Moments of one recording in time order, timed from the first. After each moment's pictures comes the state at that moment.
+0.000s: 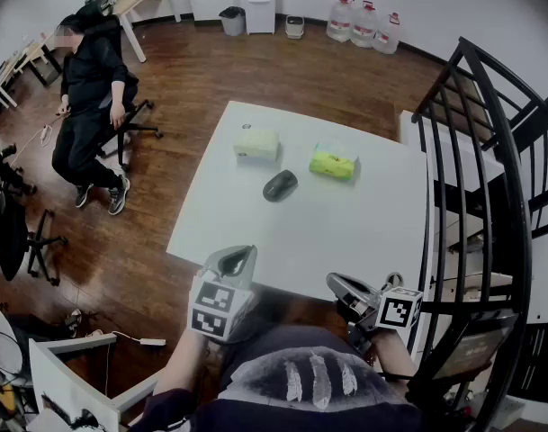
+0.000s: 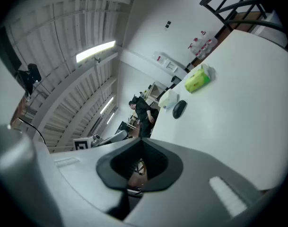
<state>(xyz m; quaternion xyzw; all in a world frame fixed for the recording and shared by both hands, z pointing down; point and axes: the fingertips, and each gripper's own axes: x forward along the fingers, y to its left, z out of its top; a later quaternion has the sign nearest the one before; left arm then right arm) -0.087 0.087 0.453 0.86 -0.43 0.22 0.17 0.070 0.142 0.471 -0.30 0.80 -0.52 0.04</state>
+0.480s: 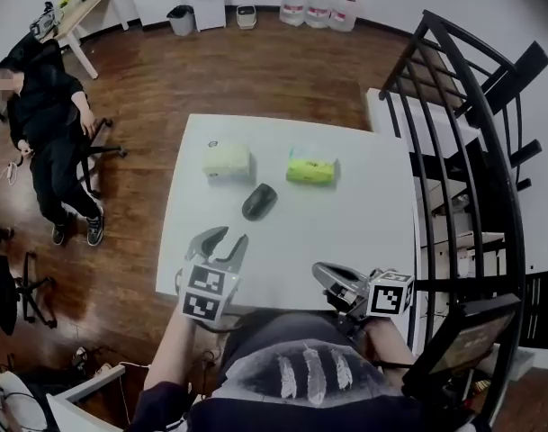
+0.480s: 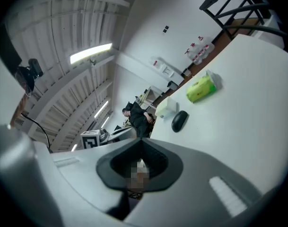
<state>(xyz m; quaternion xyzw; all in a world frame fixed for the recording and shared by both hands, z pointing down) -0.098 -0.029 0.480 0.87 -0.37 0.28 0.14 0.043 0.058 0.472 -0.33 0.79 -0.51 0.04</state>
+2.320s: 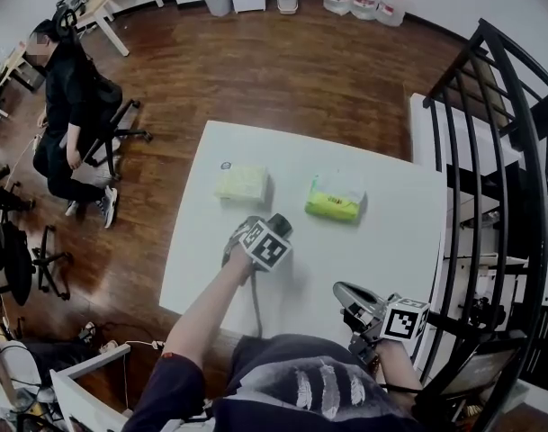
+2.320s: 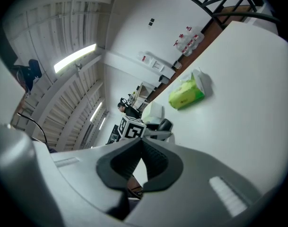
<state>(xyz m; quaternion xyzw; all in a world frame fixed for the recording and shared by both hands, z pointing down) -0.018 -0.150 0.698 0.78 -0.26 0.51 0.23 0.099 -0.032 0.525 -0.32 0.75 -0.57 0.03</state>
